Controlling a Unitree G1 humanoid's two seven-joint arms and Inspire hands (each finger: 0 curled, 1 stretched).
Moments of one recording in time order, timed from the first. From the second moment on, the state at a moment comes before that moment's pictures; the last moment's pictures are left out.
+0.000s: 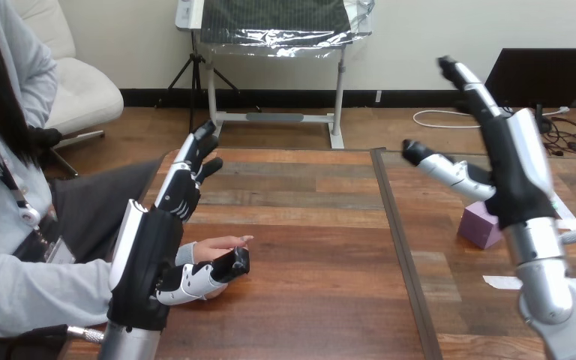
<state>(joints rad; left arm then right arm) -0.17 0.14 0.01 0.84 -0.08 -1.30 -0.23 -0.43 -0.38 -0.02 0.79 -0.36 -0.77 -0.27</state>
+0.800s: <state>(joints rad) -0.17 0.13 0.01 0.83 -0.09 -1.29 -0.24 -0.52 -0.47 -0.02 0.95 -0.38 -0.69 -0.29</state>
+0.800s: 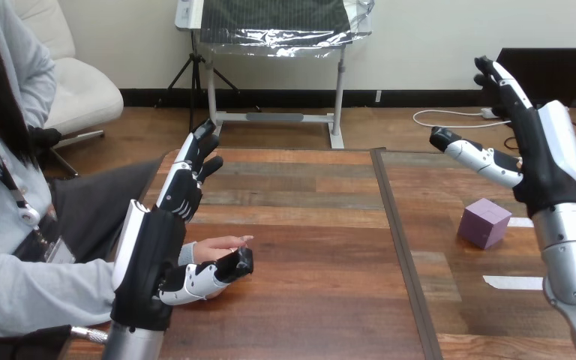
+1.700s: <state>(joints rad) -0.13 0.10 -0.02 0.78 -0.09 -1.28 -0.25 -0.65 -0.52 0.02 1.17 -0.41 -0.57 -0.32</state>
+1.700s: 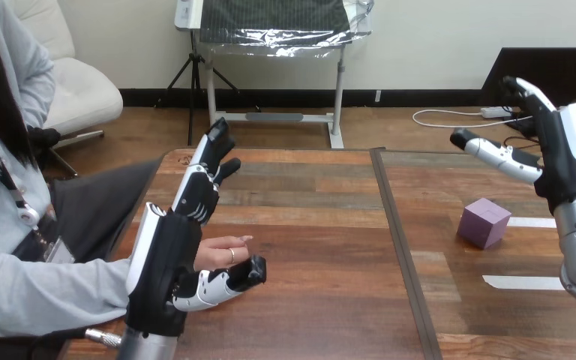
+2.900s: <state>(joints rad) -0.09 0.10 -0.03 0.71 -0.12 -1.27 -0.29 -0.66 -0.52 0.10 1.28 -0.43 -0.40 -0.32</state>
